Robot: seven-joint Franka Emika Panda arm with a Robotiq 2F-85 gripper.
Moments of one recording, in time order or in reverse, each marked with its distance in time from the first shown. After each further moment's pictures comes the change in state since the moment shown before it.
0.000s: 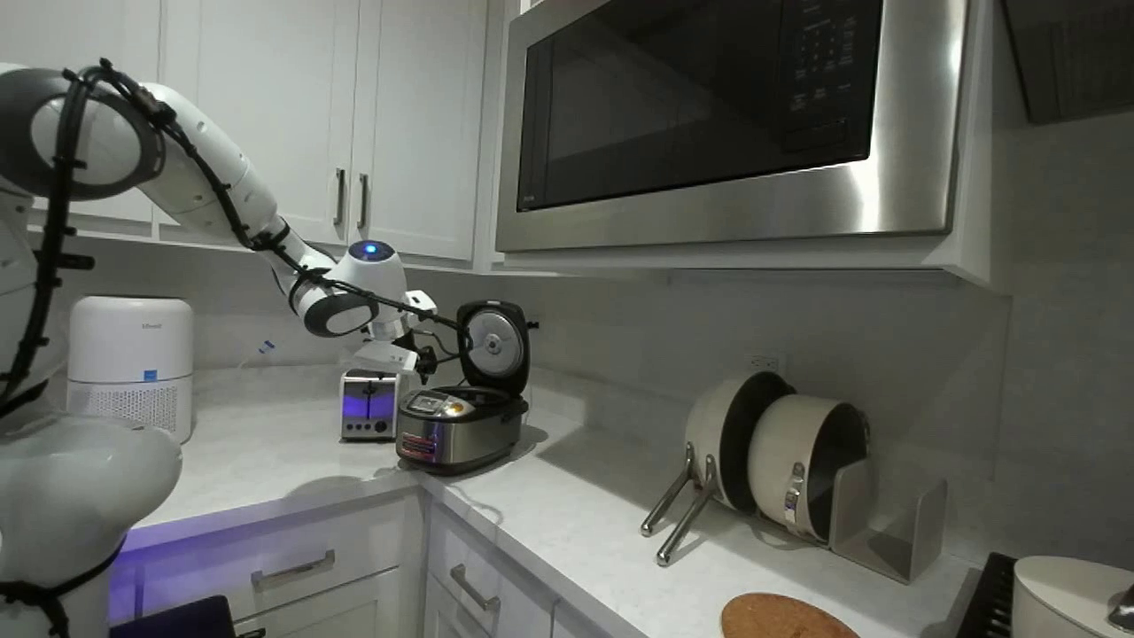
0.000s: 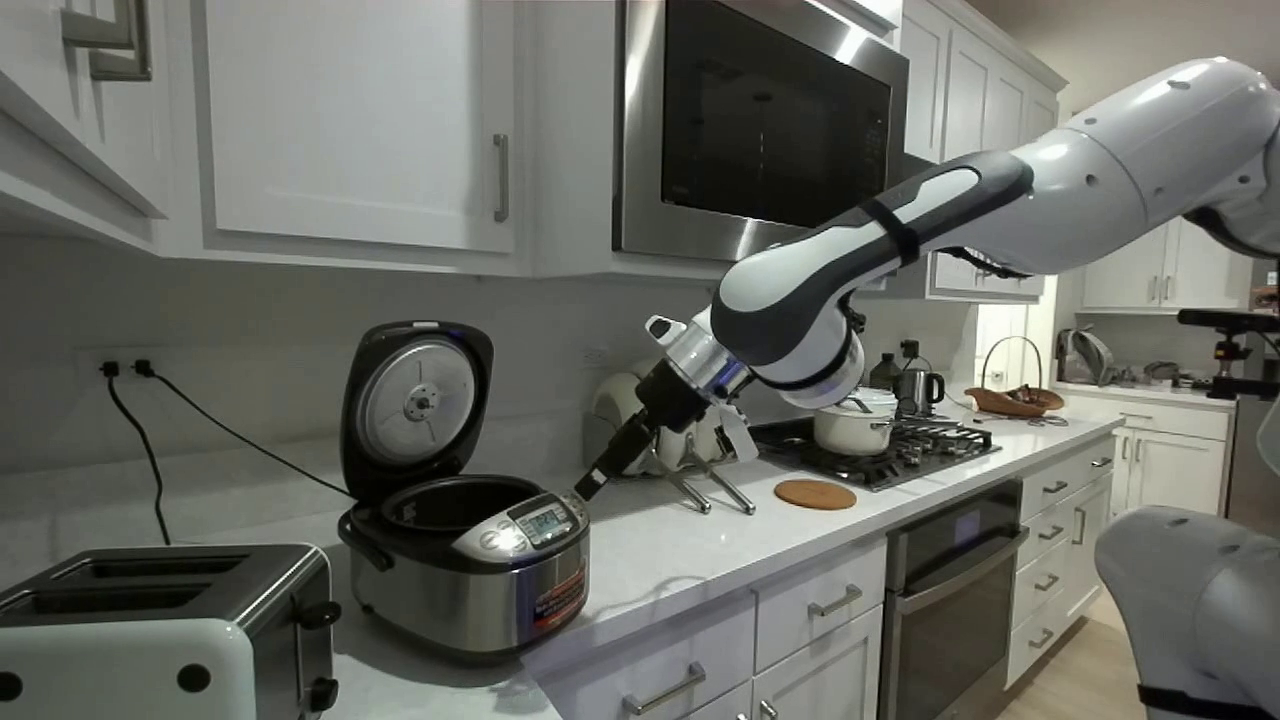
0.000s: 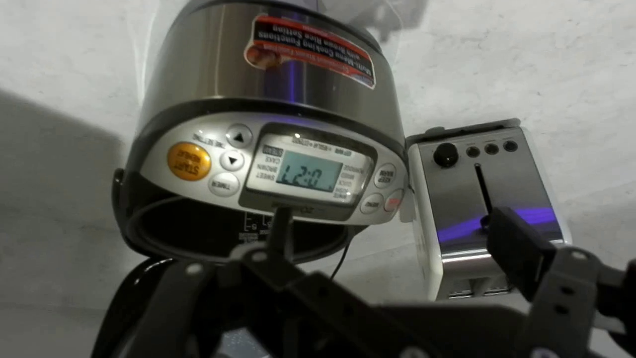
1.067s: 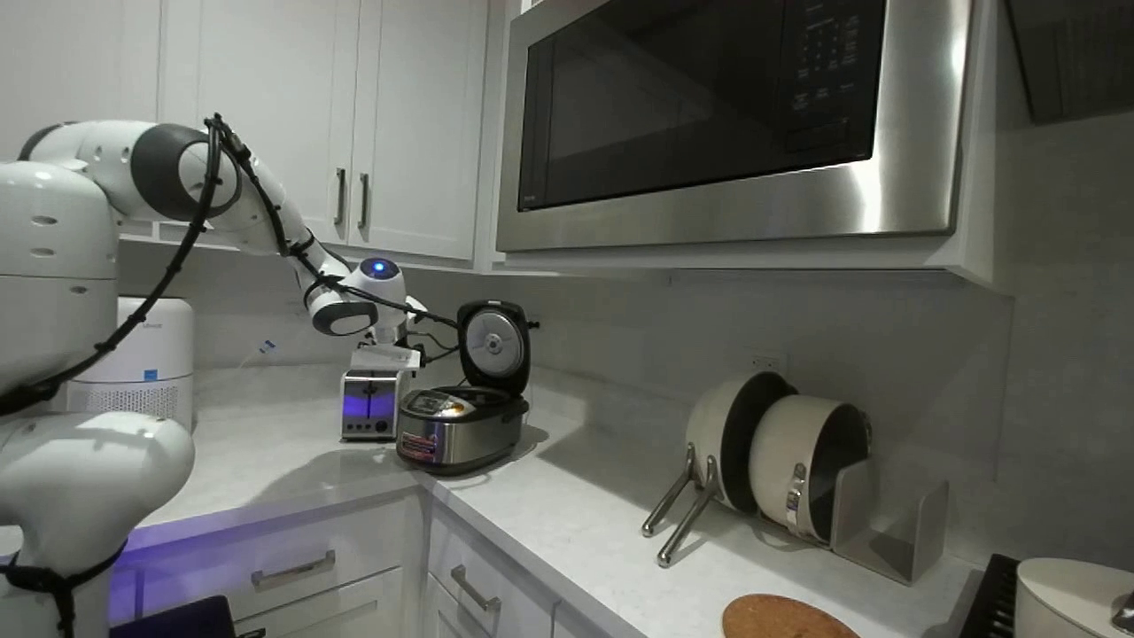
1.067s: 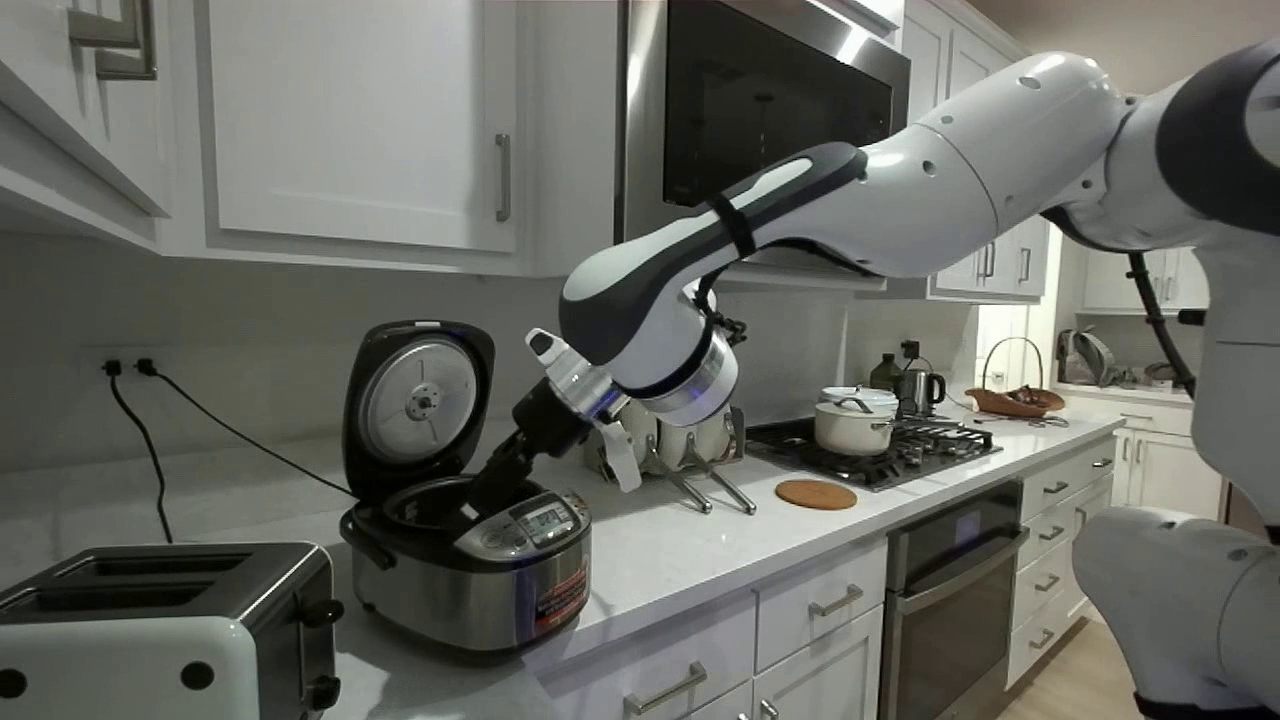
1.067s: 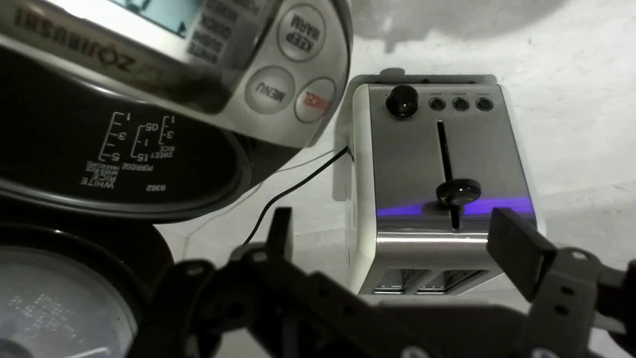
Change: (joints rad) arm 0.288 0.355 -0.115 0.320 0.354 -0.003 -0.346
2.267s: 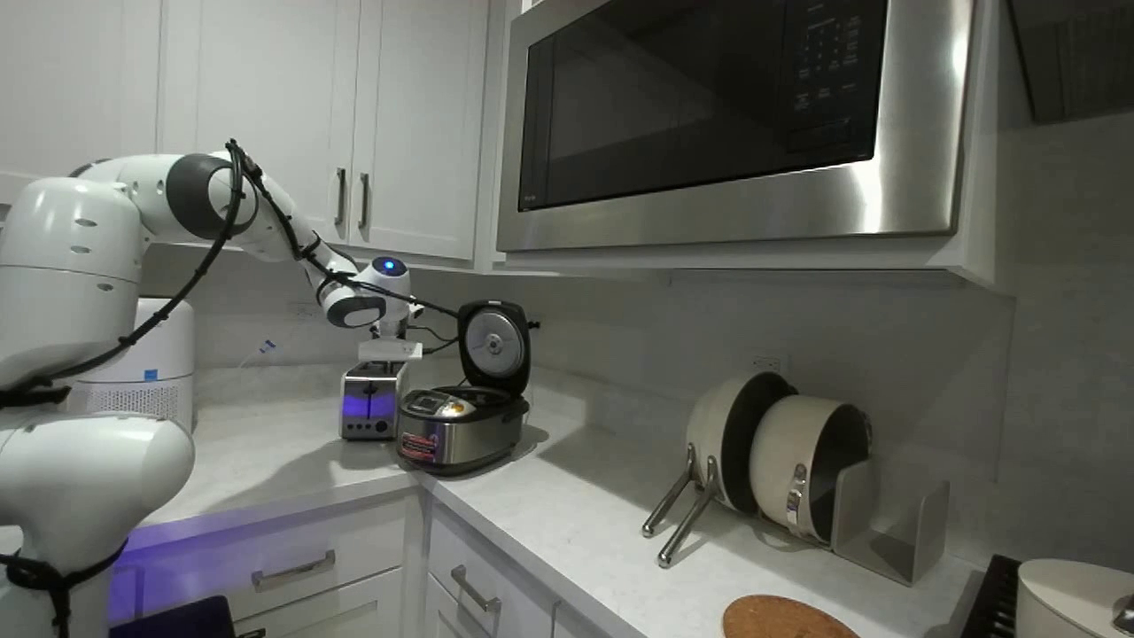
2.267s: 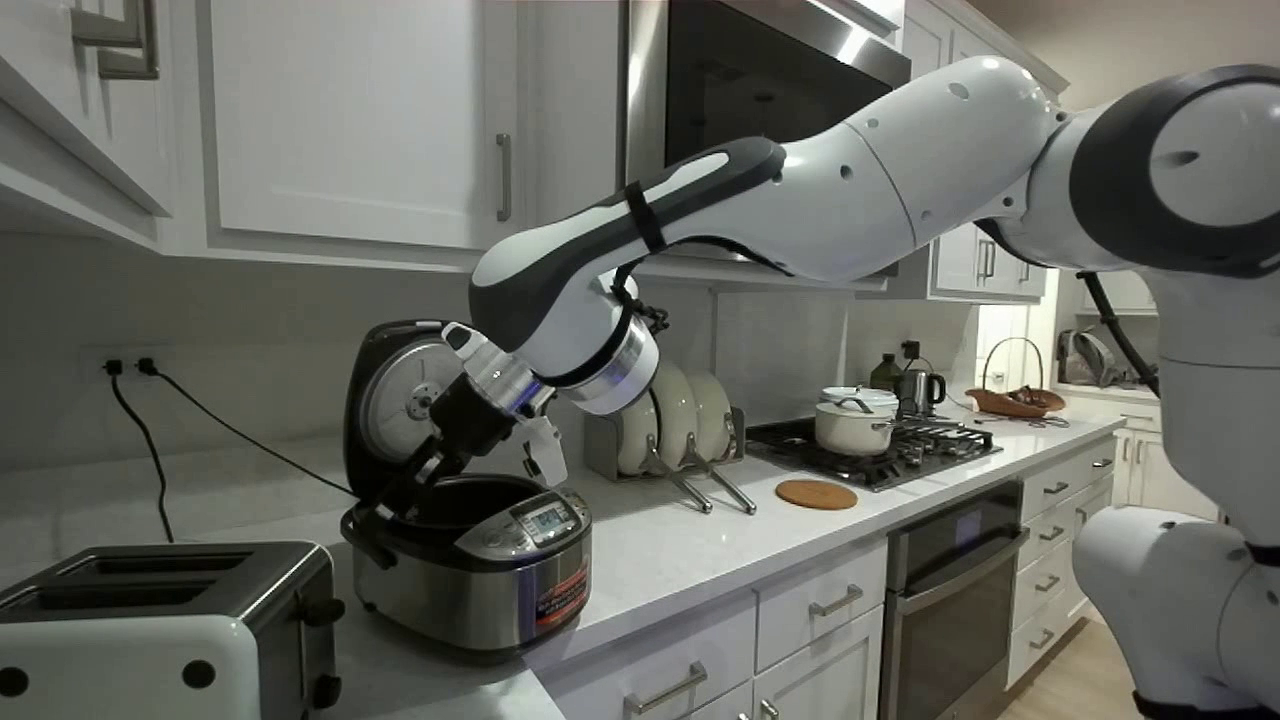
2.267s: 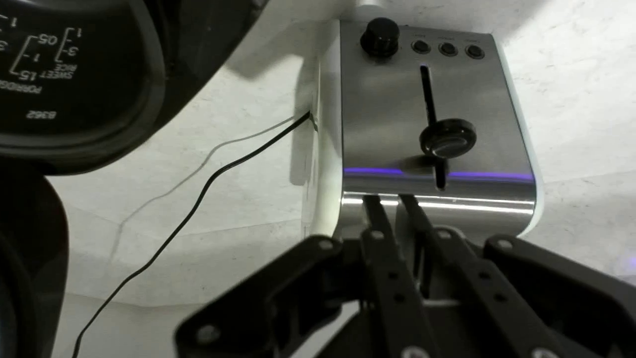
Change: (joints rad) arm -0.001 0.198 0.018 0.259 0.031 -0.161 -0.018
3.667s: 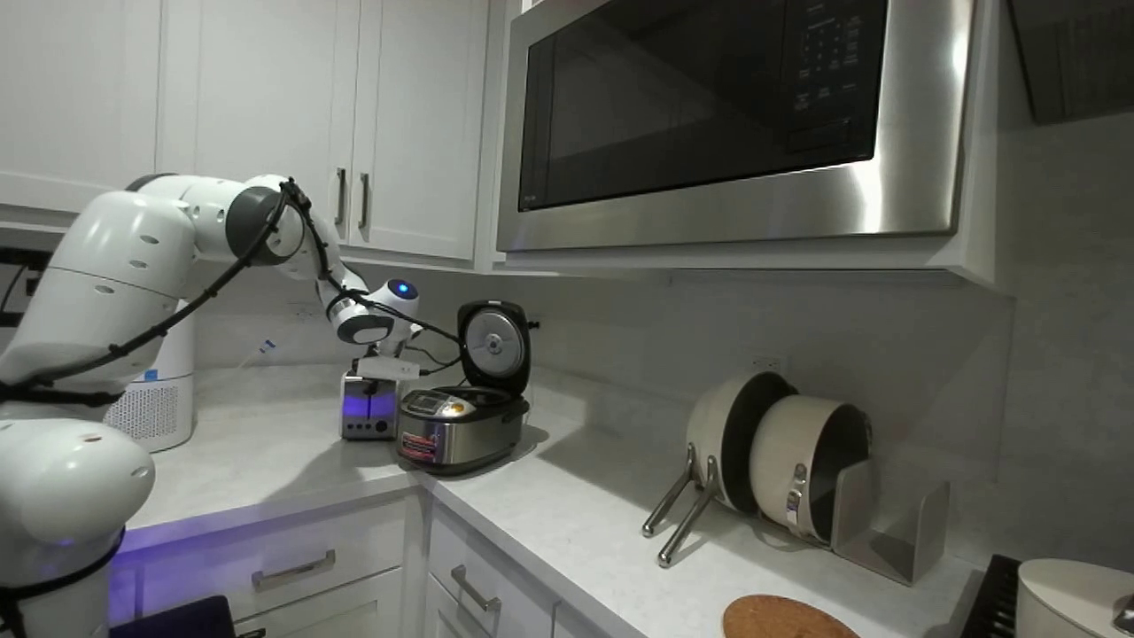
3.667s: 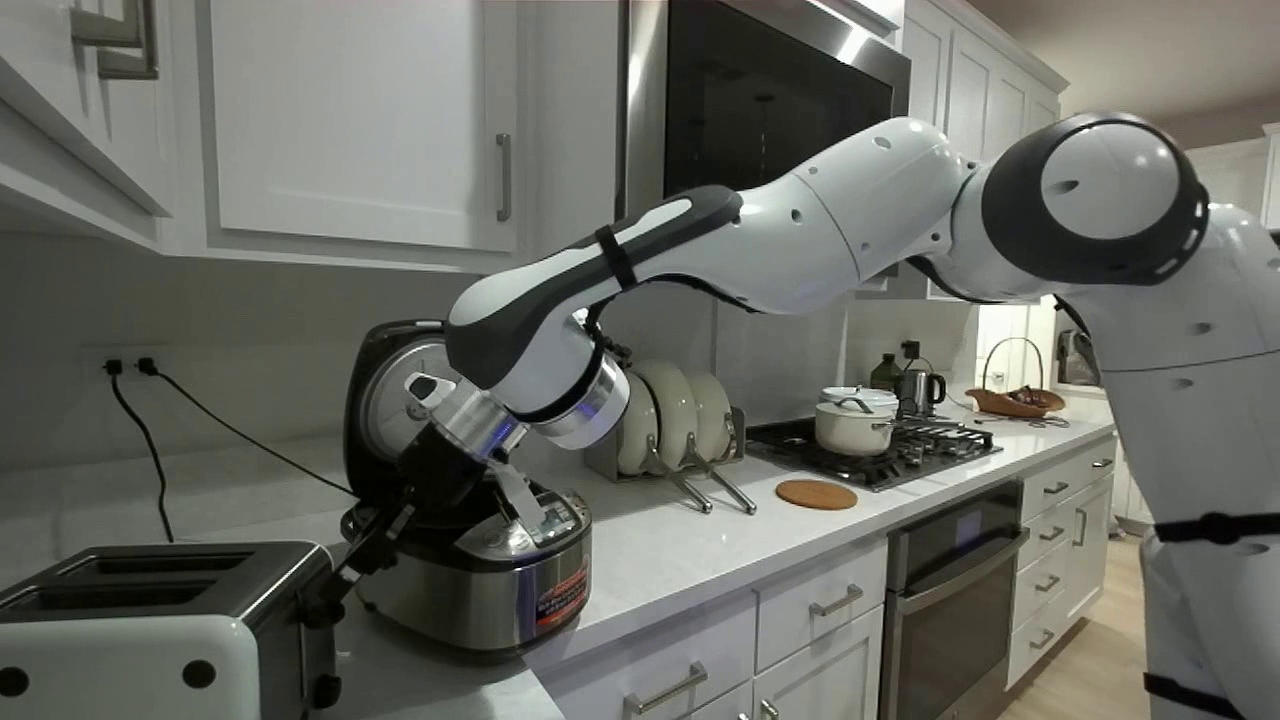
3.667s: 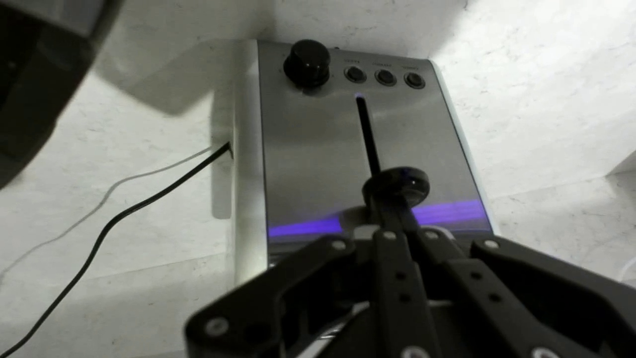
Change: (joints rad) arm -0.675 0.112 0.731 0.071 -0.099 -0.059 -0.016
